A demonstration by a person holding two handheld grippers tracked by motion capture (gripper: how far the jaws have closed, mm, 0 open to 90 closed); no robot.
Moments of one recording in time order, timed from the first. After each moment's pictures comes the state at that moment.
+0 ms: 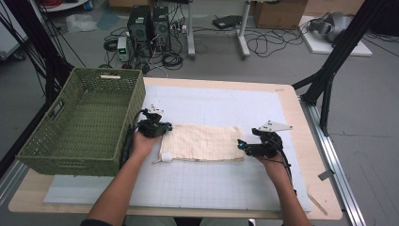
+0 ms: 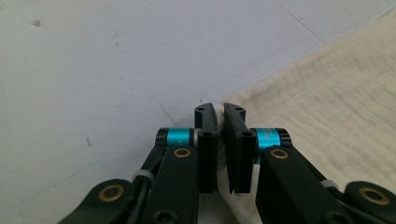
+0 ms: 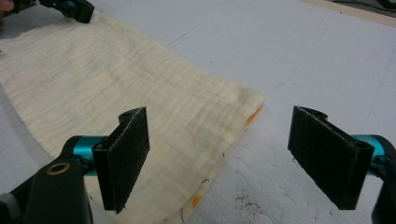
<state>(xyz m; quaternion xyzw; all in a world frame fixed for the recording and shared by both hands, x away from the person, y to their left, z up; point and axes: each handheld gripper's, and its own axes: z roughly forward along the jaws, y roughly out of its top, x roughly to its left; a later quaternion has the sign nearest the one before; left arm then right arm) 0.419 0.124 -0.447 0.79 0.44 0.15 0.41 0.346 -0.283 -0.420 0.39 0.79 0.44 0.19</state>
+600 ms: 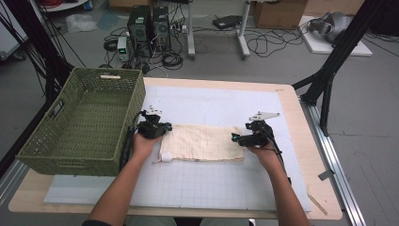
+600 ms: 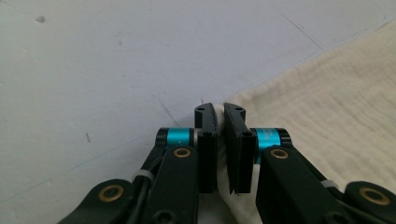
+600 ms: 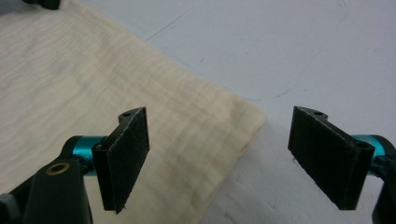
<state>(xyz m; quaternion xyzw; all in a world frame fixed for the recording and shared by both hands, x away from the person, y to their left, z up) 0.416 0.125 -0.452 0.77 0.45 0.15 0.42 0.389 -0.266 -0.426 0.40 0.81 0.40 0.16</state>
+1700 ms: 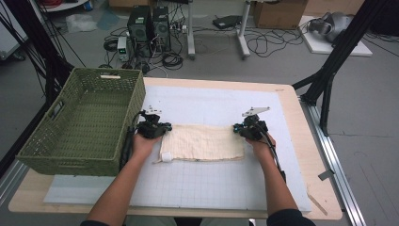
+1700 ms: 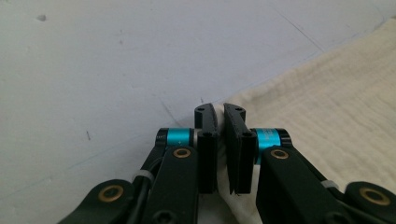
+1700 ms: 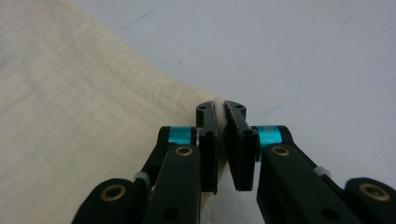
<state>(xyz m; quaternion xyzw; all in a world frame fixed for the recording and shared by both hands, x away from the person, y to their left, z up) 0.415 0.127 -0.450 0.77 0.46 0.15 0.43 0.419 -0.256 -0.436 0.38 0.83 0.36 0.18</state>
